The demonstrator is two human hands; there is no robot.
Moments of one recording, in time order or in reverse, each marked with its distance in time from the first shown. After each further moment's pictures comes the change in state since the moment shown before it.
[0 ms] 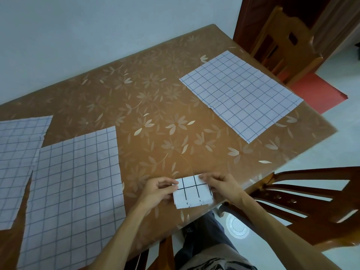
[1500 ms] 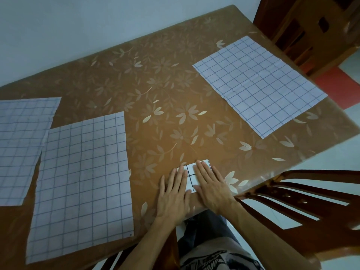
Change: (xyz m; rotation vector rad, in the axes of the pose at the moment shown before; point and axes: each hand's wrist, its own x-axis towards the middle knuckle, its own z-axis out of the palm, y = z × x) left_hand 0.002 -0.082 0.045 1.357 0.221 0.323; right_hand 0.022 0.044 0.053 -1.414 -0.001 -0.337
